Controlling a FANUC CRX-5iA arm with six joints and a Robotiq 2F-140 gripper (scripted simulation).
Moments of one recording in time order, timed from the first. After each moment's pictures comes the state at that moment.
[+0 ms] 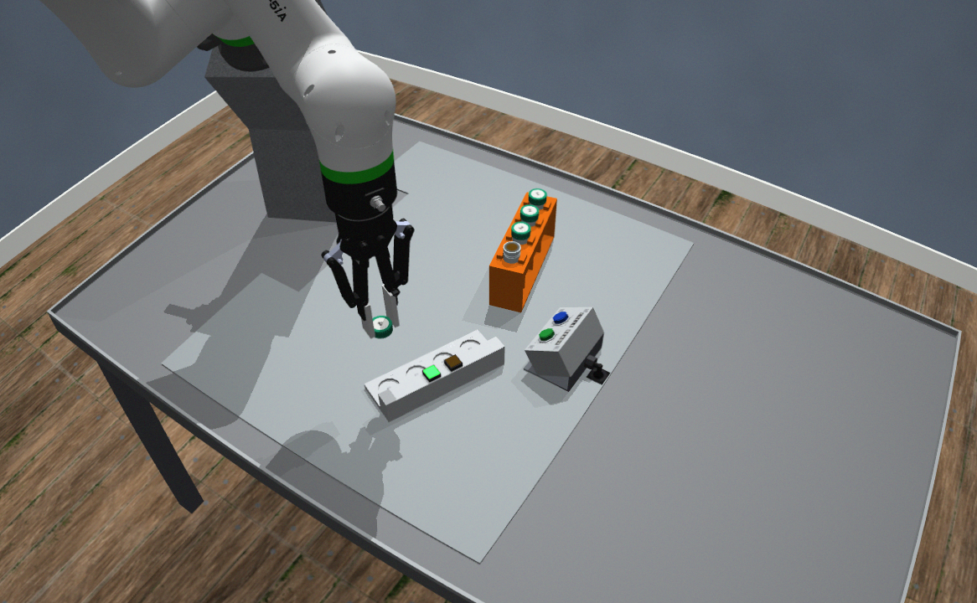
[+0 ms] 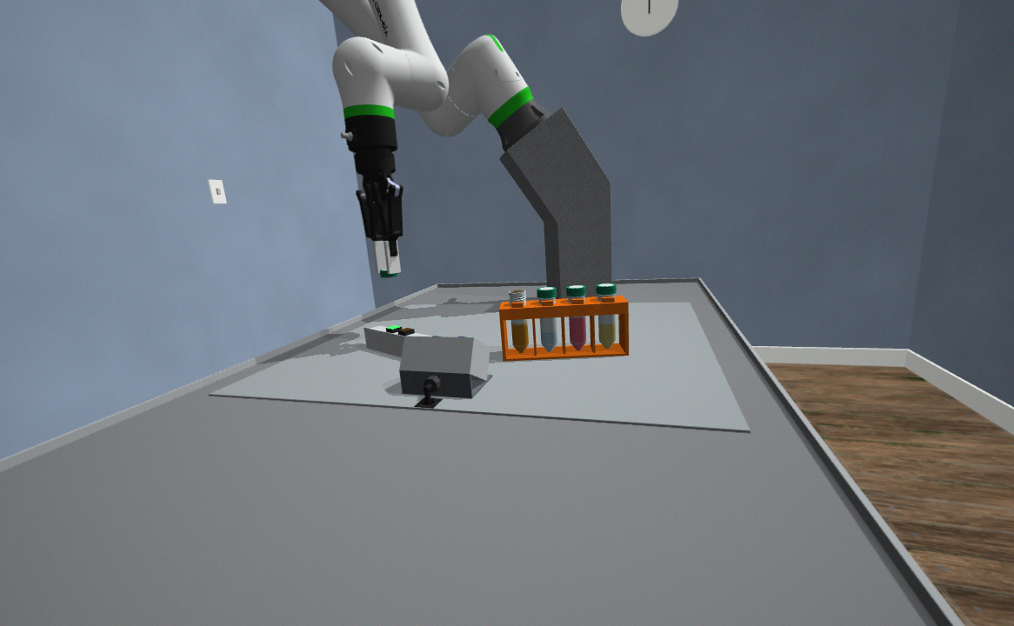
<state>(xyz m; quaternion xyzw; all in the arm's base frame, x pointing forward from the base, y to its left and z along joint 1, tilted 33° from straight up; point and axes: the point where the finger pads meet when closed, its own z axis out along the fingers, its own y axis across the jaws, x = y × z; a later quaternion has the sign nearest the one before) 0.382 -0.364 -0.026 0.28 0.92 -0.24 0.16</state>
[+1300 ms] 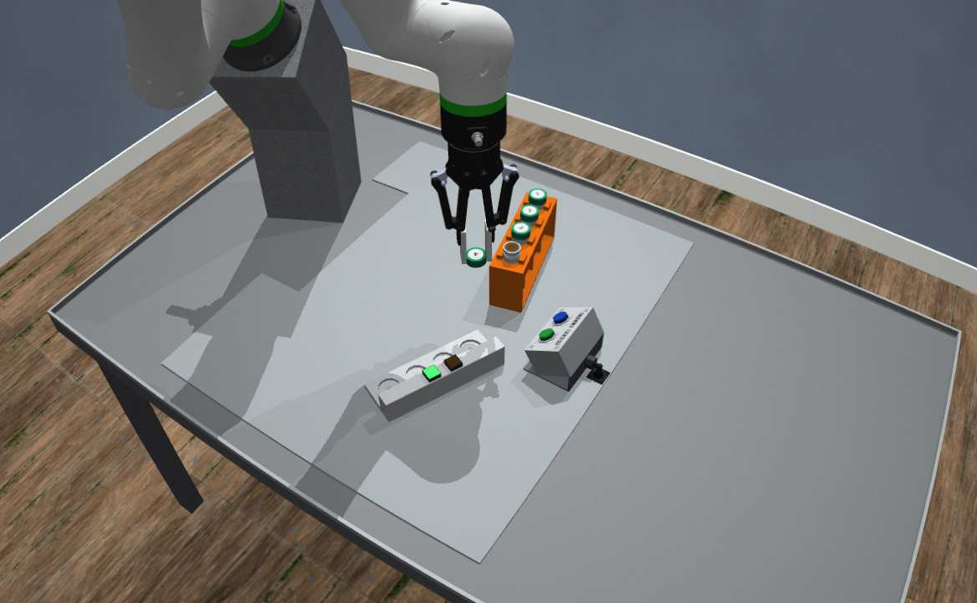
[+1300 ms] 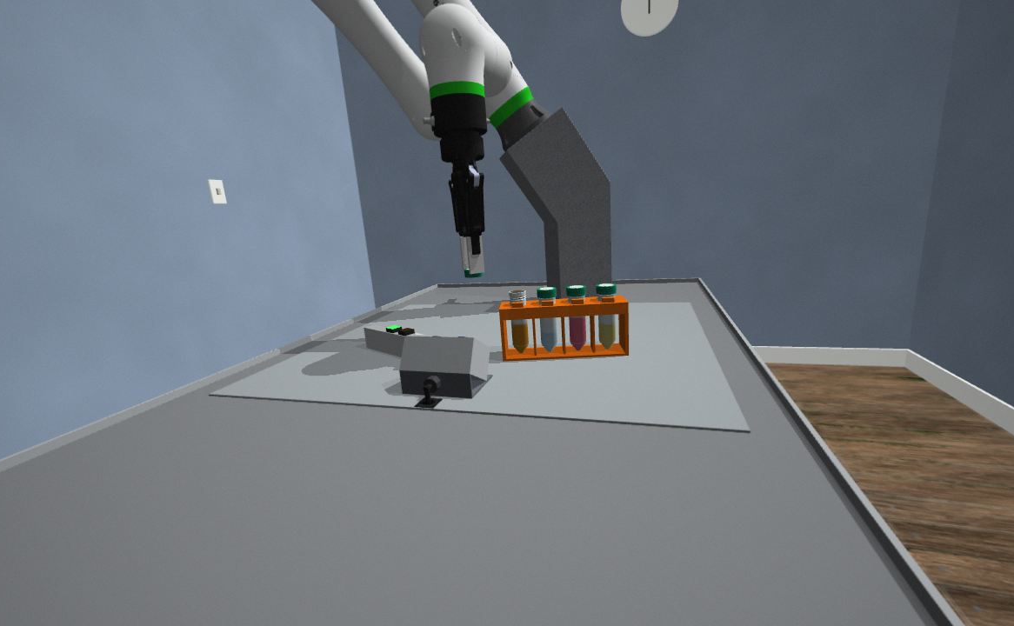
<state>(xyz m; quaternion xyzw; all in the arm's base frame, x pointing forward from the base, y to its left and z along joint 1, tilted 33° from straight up) 0.460 -0.197 -0.117 0.48 0.83 -0.20 0.20</state>
